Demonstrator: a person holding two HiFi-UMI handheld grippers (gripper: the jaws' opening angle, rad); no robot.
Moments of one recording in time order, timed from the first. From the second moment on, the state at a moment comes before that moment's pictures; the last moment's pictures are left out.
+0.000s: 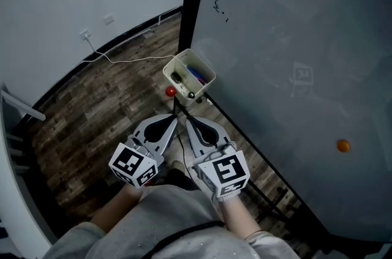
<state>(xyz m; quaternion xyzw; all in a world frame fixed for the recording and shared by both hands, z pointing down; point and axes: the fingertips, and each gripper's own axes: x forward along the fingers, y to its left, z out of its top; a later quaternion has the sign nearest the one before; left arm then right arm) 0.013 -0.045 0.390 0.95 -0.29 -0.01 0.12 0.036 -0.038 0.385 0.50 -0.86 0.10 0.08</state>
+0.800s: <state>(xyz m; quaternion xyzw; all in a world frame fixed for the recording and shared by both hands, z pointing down) 0.001 -0.008 0.396 0.95 -0.28 -0.02 0.13 0.029 -0.006 0.387 0.52 -0.85 0.10 0.08</state>
